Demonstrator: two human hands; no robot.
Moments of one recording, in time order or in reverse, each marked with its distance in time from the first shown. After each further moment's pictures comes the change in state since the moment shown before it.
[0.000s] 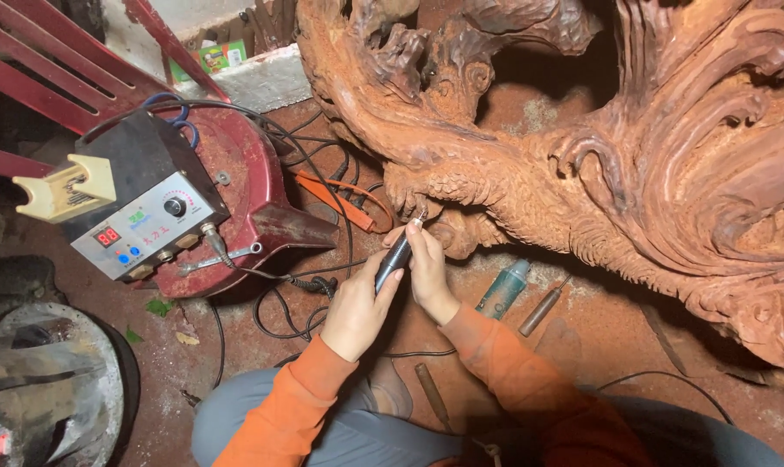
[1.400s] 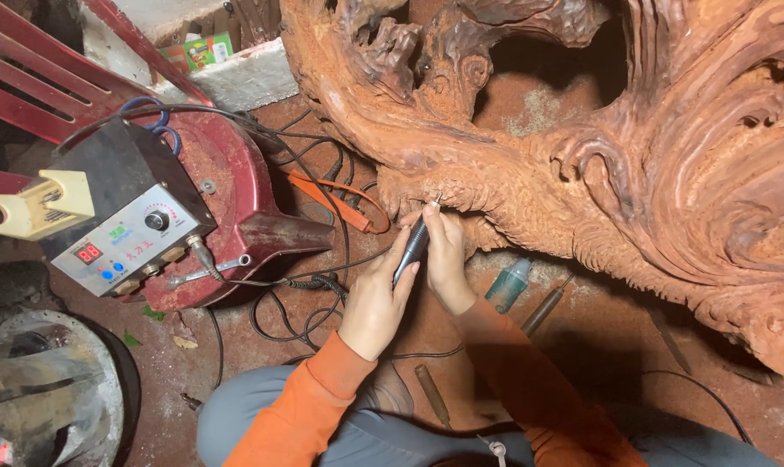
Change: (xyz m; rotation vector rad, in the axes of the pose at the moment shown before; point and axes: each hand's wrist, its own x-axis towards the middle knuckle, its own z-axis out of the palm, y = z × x) left_hand 0.027 0.017 0.021 -0.011 0.071 0.138; right_hand 0.032 -0.023 -0.011 -0.088 0.172 0.059
